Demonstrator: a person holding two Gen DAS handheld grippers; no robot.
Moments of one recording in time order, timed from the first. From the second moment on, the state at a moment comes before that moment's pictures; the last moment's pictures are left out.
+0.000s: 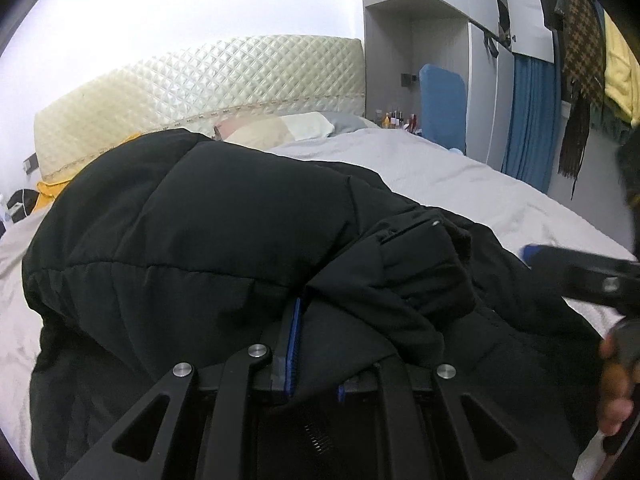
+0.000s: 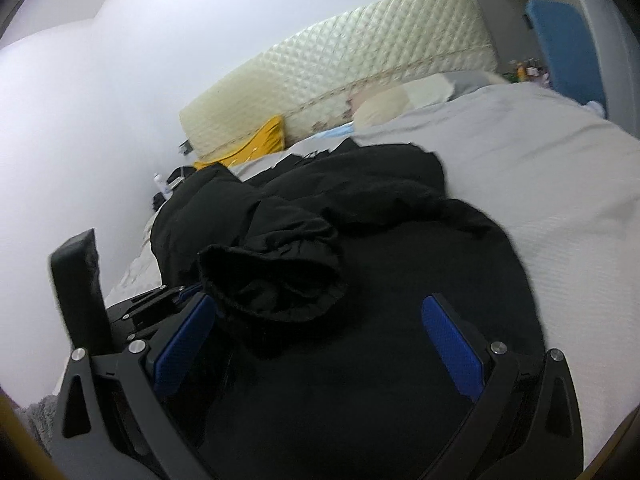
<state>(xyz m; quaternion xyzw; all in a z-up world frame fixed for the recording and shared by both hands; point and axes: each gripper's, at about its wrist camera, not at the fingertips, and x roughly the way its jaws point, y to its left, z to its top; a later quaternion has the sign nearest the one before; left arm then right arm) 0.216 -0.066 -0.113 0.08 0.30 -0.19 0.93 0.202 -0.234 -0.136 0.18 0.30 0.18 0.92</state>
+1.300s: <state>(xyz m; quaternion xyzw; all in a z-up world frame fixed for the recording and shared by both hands) 0.221 0.034 -0.048 -0.04 0.28 -0.09 0.95 0.380 -0.210 -0.104 0.02 0.33 0.11 0.94</state>
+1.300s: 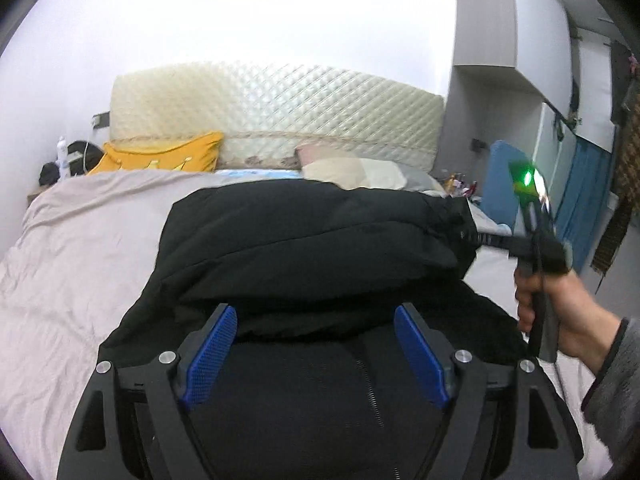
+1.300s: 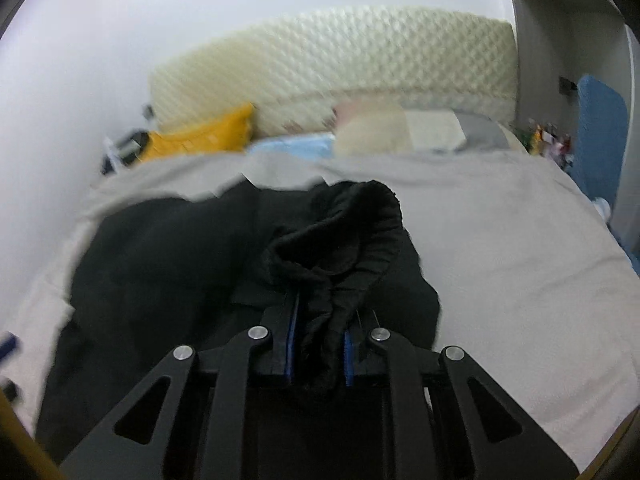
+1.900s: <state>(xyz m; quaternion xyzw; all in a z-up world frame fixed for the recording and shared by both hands) 0.221 0.047 -0.060 -0.04 0.32 -0.06 0.94 0.361 -0.238 -0.137 0.06 0.34 0.10 0.93</state>
